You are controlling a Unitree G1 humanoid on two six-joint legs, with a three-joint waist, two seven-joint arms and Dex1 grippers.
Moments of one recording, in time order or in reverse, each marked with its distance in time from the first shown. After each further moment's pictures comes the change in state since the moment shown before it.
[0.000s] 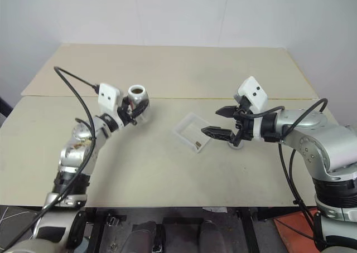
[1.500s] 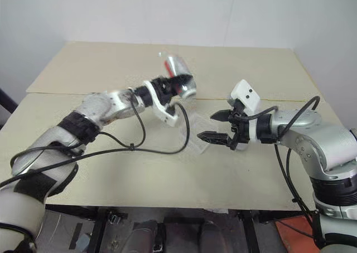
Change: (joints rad) left arm -0.730 0.174 -0.906 0.614 1.414 -0.836 0.823; right arm -0.028 -0.003 0.035 -0.022 0.004 0.052 0.020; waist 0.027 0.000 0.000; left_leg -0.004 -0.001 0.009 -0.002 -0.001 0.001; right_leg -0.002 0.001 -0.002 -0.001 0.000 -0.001
